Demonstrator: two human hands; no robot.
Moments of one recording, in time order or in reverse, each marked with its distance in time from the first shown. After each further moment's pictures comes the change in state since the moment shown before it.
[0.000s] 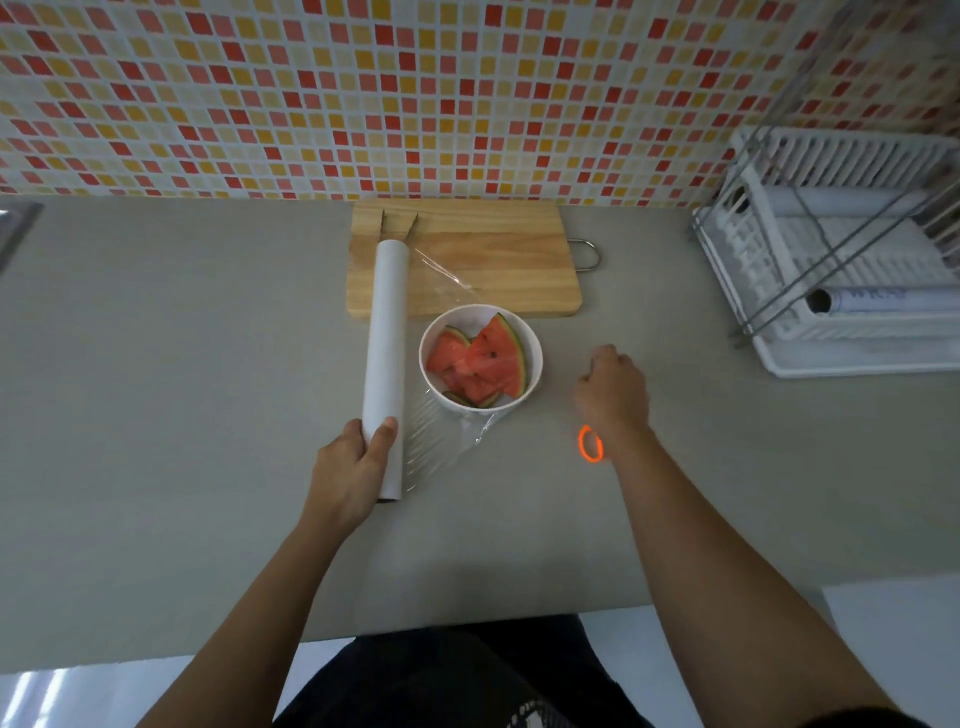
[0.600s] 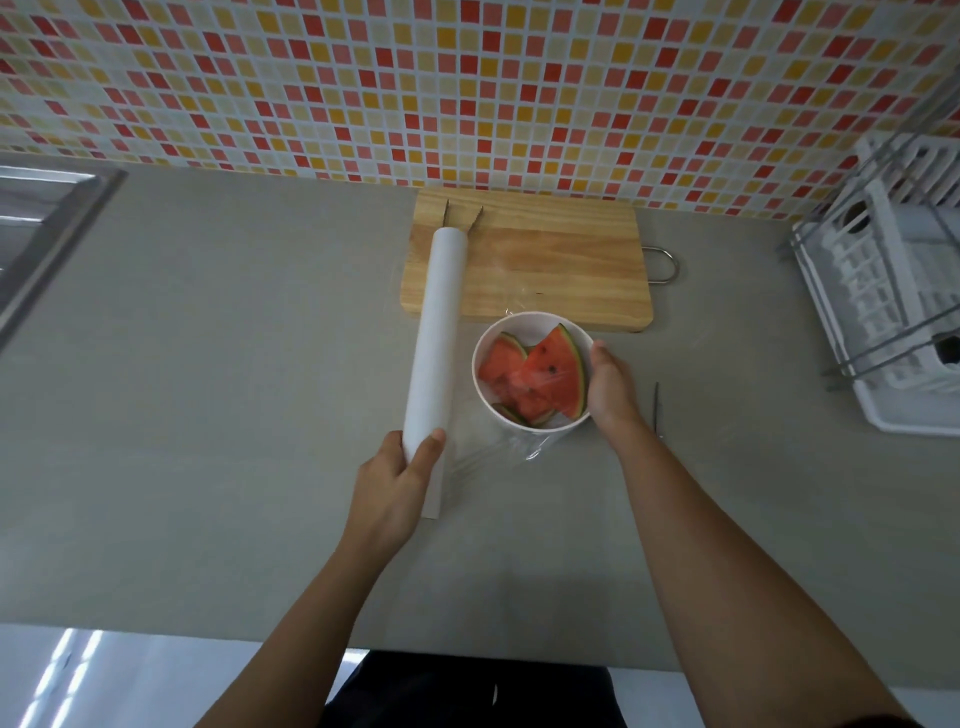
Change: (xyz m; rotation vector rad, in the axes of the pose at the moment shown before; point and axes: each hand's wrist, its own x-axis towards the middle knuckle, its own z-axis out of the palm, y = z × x) left_hand -0.013 0.007 0.005 -0.103 0.025 -0.135; right_hand 0.040 -0.039 0.064 0.802 -0.203 0.068
